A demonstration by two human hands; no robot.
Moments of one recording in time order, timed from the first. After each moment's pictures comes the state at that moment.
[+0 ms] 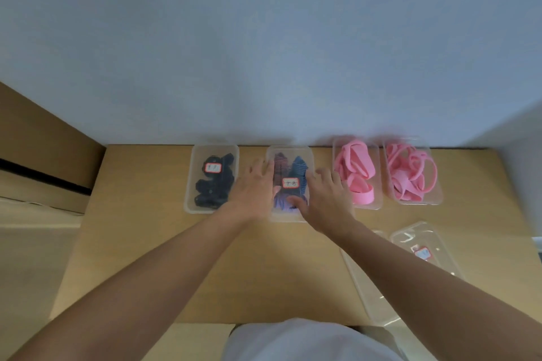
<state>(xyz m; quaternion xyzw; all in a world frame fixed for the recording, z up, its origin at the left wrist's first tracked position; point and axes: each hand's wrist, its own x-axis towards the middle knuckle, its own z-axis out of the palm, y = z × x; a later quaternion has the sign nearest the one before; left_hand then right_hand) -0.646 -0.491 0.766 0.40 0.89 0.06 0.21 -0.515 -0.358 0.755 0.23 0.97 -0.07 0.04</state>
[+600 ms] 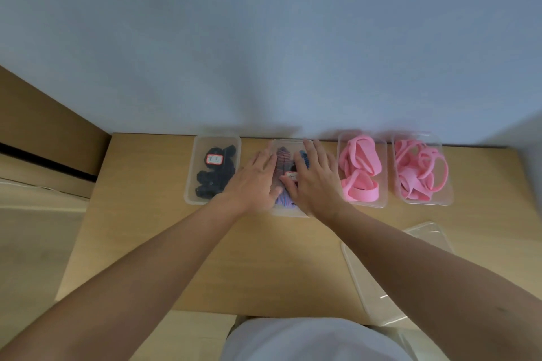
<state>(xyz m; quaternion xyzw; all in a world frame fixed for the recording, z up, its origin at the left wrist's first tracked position) -0.653 -0.499 0.768 0.45 0.86 0.08 0.22 -0.546 -0.352 0.742 0.16 0.98 -0.06 -0.01</state>
